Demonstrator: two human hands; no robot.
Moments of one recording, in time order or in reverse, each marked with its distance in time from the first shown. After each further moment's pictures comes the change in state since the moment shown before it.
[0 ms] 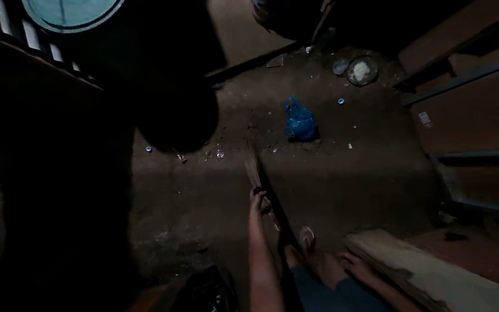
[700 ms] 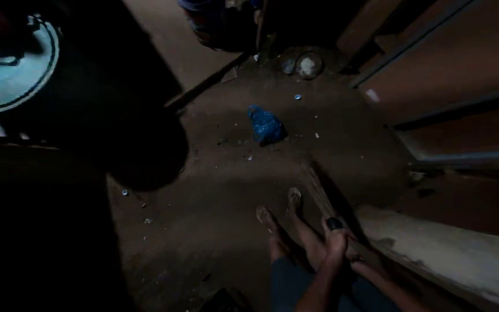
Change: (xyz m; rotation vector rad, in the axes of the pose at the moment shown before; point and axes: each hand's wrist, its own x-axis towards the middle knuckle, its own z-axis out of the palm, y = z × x) left_hand -0.205 -0.117 0.213 0.370 -0.482 -0.137; right_hand -0.054 -0.005 -0.038 -0.165 -0.025 0.148
